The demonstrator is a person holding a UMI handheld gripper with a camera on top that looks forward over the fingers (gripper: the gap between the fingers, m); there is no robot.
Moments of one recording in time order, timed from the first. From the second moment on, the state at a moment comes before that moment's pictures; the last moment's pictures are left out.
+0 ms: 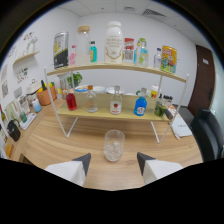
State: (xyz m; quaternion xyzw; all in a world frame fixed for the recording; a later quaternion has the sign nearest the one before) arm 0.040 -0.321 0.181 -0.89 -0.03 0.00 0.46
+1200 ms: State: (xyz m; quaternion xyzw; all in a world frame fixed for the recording) arm 0.199 -0.197 0.205 -0.88 -0.01 0.01 0.47
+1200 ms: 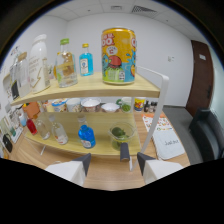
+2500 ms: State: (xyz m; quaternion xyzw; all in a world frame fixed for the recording) arm 0.173 -0.226 0.212 -0.89 0.01 0.01 0.45
